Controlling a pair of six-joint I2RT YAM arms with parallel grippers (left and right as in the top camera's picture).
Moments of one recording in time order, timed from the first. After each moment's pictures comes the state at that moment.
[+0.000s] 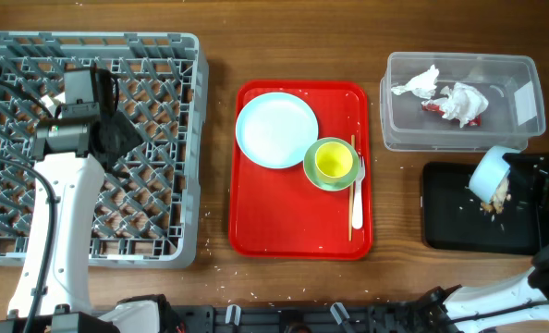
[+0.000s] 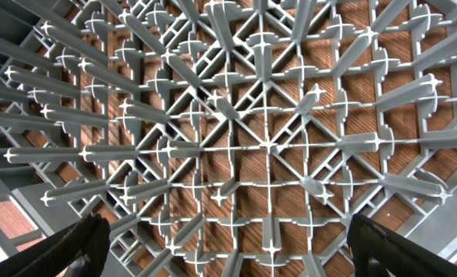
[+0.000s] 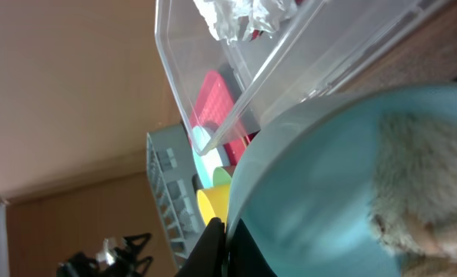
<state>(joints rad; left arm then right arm) 0.09 1.40 1.23 -1.04 -0.41 -0.52 -0.97 1.85 1.33 -1.40 -1.04 -0.37</state>
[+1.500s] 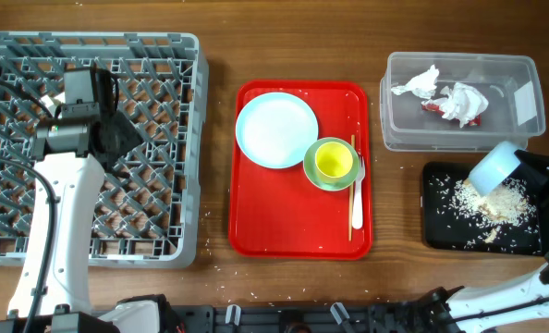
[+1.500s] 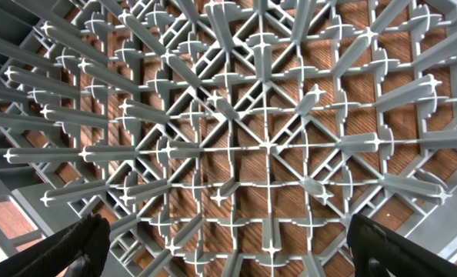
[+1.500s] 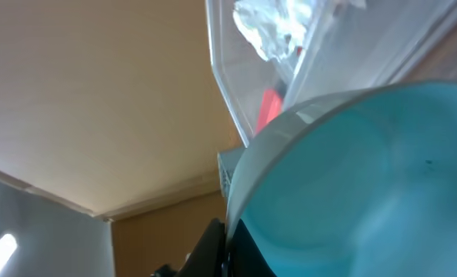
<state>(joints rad) 0.09 1.40 1.23 -1.04 -0.41 -0.52 -1.05 1.92 1.31 -1.49 -1.24 -0.33</state>
